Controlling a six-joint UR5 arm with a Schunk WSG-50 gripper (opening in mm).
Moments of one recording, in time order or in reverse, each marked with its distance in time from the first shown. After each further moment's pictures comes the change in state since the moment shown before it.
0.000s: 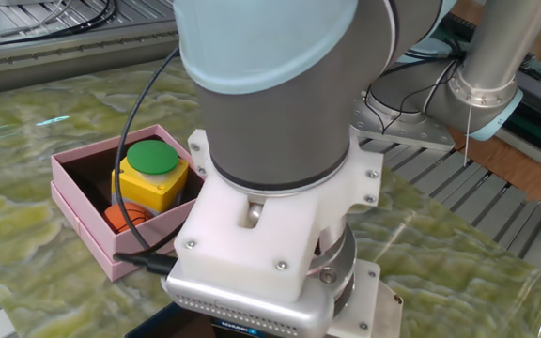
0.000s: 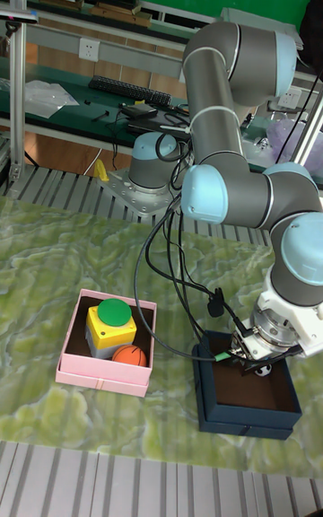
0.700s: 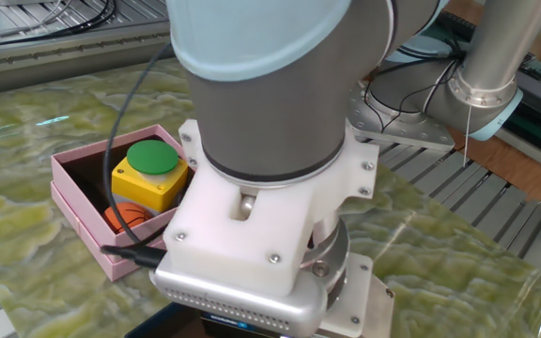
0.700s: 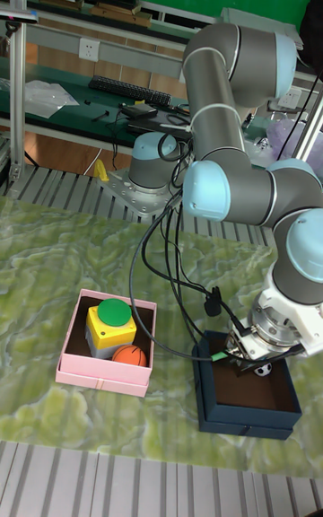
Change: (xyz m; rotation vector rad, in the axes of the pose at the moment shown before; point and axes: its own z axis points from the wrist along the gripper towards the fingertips) arm 0.000 -0.018 -0.012 0.055 0.012 -0.013
